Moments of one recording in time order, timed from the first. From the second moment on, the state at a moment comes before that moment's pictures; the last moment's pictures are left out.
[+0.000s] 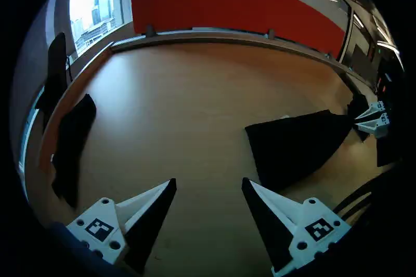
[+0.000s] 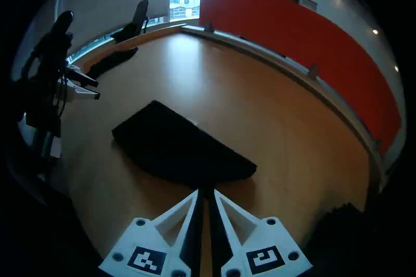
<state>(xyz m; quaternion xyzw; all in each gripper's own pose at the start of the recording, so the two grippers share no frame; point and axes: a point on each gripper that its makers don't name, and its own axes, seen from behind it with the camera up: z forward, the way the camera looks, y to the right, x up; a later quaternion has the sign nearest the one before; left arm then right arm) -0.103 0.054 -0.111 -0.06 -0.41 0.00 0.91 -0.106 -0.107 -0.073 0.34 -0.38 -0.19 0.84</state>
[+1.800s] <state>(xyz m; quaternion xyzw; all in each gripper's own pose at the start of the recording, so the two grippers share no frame) -0.080 0.025 -0.111 -0.04 -0.38 -0.02 0.92 -0.115 -0.215 -0.093 0.46 -0.35 -0.26 0.77</state>
